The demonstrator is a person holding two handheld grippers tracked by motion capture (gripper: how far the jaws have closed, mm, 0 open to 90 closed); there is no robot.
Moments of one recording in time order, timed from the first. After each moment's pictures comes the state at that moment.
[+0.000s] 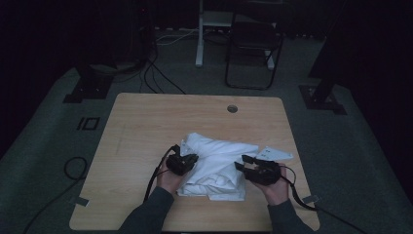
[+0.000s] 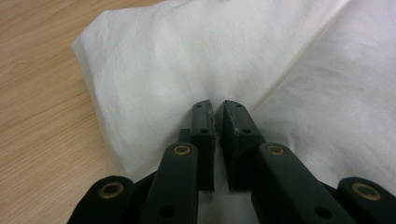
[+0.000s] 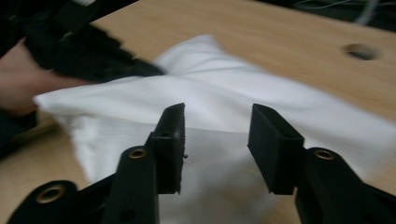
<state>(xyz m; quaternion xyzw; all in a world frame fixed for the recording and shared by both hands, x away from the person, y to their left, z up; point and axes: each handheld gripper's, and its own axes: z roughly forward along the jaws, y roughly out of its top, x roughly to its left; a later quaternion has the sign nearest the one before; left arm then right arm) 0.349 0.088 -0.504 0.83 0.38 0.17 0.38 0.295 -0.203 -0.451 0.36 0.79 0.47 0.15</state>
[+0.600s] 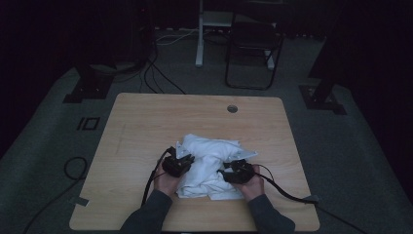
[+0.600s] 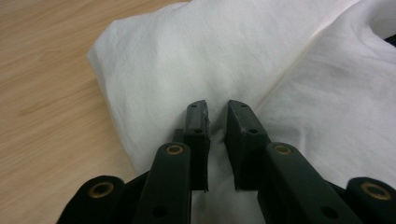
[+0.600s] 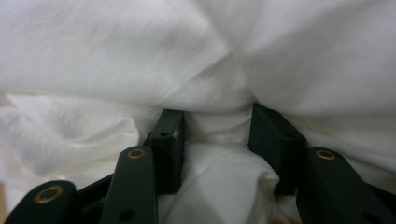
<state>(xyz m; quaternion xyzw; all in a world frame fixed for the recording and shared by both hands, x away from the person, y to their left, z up) 0.348 0.100 -0.508 0.82 0.40 0.21 0.36 0.340 -0.153 -0.526 0.38 0.83 0.39 0.10</state>
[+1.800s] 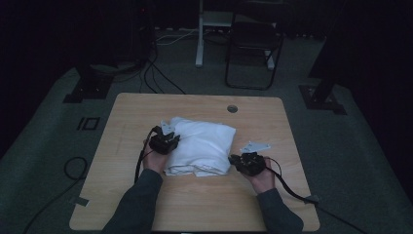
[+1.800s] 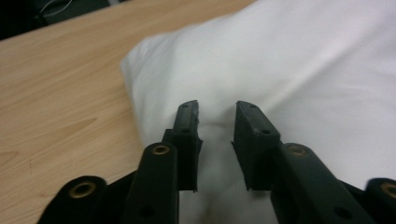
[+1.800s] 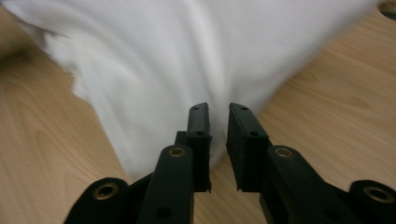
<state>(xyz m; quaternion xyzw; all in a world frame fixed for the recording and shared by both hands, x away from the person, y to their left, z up) 0.393 0.143 -0.477 0.78 0.43 0.25 0.38 0.344 -0.188 -0.494 0.37 0.82 0.41 0.14</state>
